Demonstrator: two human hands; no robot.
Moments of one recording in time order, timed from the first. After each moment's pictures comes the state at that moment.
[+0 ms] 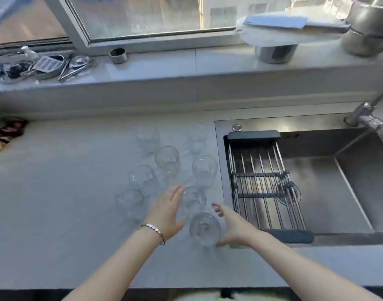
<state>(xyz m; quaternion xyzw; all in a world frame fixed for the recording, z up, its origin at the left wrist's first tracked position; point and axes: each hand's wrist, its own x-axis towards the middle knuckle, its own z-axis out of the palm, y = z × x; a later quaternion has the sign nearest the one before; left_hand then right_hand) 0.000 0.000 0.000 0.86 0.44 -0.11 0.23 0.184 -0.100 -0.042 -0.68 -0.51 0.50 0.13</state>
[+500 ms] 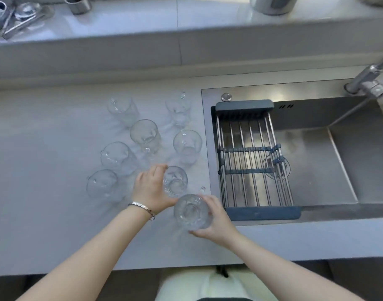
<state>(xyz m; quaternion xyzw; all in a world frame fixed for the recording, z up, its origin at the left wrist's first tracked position) 0.030 0.003 -0.020 0.81 0.53 -0.02 0.25 0.163 -0.130 -0.086 -0.68 -0.42 0.52 0.30</state>
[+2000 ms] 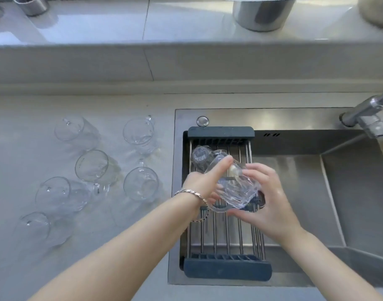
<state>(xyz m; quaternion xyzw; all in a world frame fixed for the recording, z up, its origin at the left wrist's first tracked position) 0.261 0.029 0.009 0.40 0.61 -0.02 0.69 0.390 -0.080 -0.019 -0.66 -0.58 0.30 0.37</state>
